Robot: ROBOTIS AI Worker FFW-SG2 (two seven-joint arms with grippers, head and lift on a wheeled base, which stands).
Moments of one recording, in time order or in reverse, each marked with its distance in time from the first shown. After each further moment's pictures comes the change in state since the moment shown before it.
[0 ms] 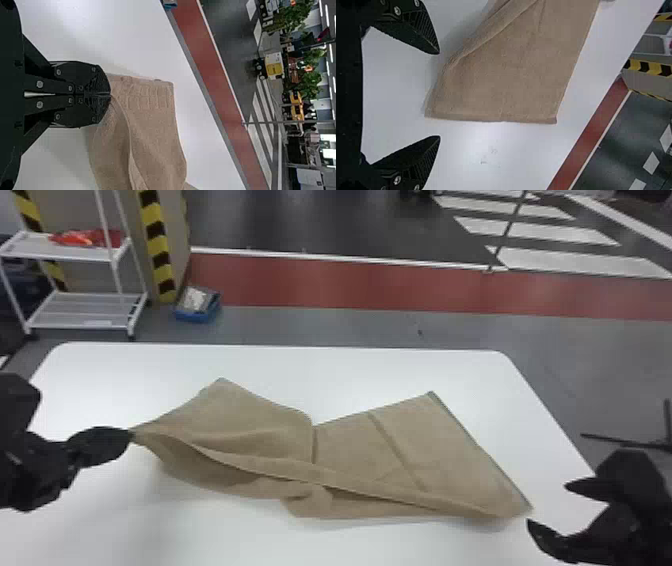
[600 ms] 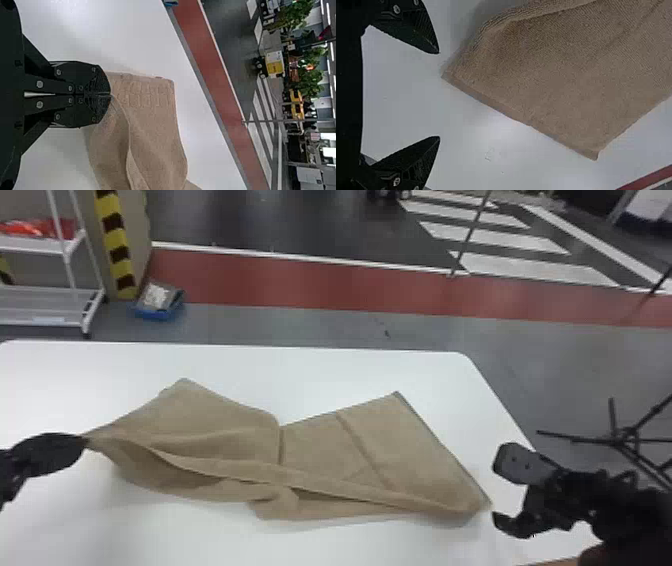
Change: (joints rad) left arm 0.004 -0.003 -0.004 0.000 0.000 0.000 -0.002; right arm -0.195 -0.174 0.183 0.324 0.358 -0.184 0.106
